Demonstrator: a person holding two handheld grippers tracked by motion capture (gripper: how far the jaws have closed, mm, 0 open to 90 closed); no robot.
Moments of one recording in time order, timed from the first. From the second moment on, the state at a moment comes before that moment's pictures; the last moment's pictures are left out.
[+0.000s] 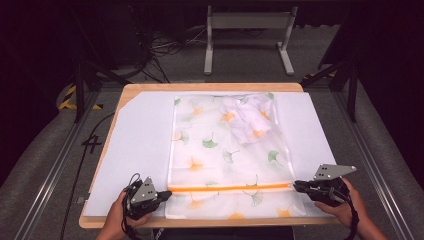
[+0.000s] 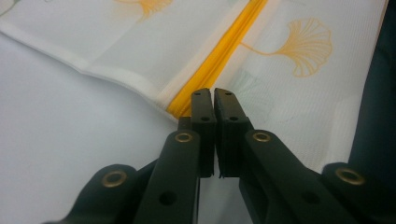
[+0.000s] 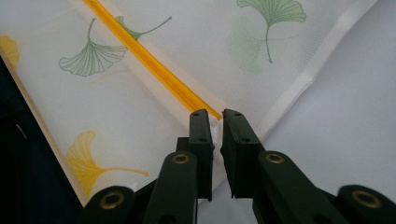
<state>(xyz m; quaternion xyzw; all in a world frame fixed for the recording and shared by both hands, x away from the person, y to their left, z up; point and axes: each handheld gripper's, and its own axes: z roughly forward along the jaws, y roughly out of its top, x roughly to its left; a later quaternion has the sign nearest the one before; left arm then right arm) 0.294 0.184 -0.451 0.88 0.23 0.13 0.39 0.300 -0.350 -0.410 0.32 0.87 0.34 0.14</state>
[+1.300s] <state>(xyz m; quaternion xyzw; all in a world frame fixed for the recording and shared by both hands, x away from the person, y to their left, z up) 0.315 0.240 -0.442 0.83 0.33 0.24 0.39 0.326 -0.365 -0.411 0.34 0.82 0.37 0.29</state>
